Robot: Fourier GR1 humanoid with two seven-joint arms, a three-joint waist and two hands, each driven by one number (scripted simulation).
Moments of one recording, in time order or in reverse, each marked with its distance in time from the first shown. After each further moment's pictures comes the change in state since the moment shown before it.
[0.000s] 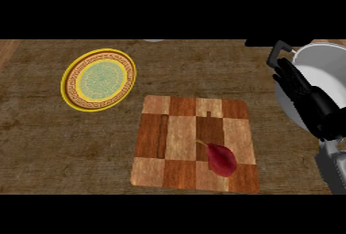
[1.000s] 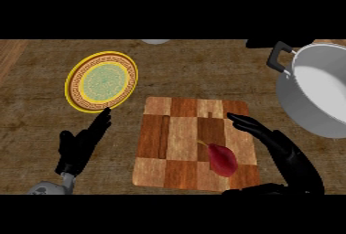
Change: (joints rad) left arm -0.075 -0.239 -0.331 0.176 0.111 -0.324 0.245; right arm 0.234 0.091 0.269 -0.349 0.309 -0.058 -0.353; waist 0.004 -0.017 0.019
